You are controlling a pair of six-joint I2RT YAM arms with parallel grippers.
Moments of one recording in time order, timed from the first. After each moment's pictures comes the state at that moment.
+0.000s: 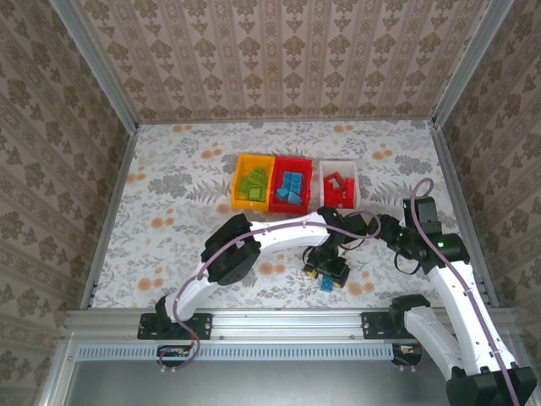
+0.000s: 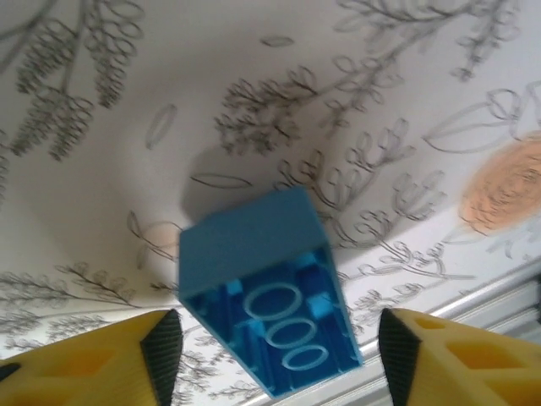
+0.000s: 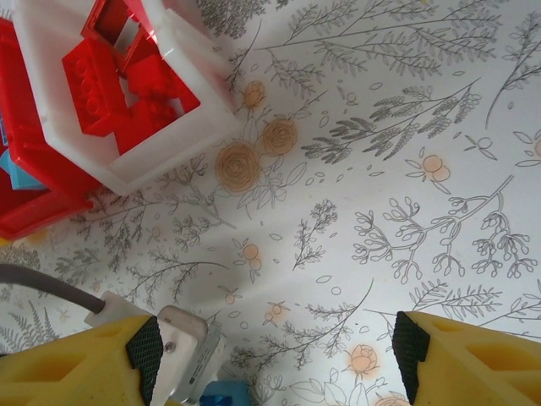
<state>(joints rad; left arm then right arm) -1.24 2.31 1.90 -1.20 0.31 -0.64 0.07 0.75 0.74 -0.95 -0.08 0.65</state>
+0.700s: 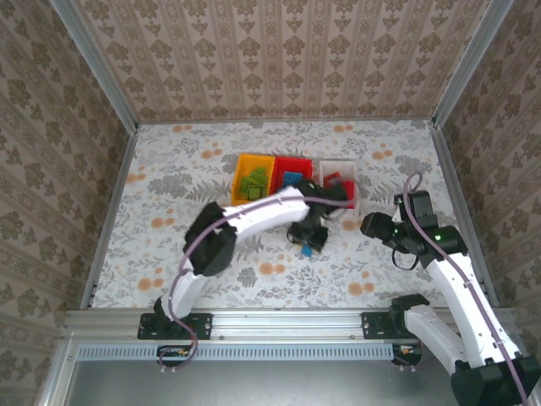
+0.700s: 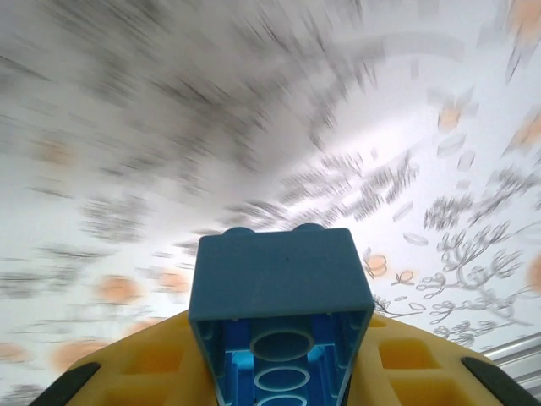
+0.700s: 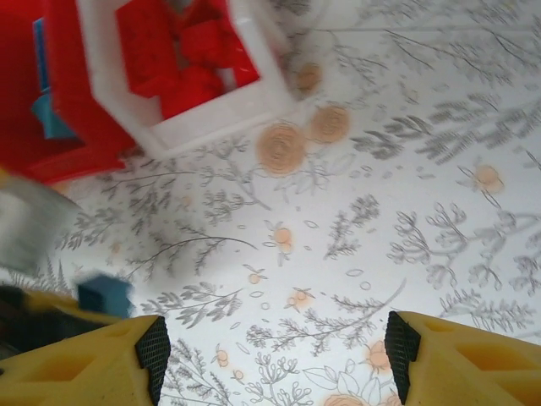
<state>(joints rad) -1.05 2.13 1.88 -1.24 0.11 -0.61 0.15 0.84 0.82 -0.94 -0.12 0.55</state>
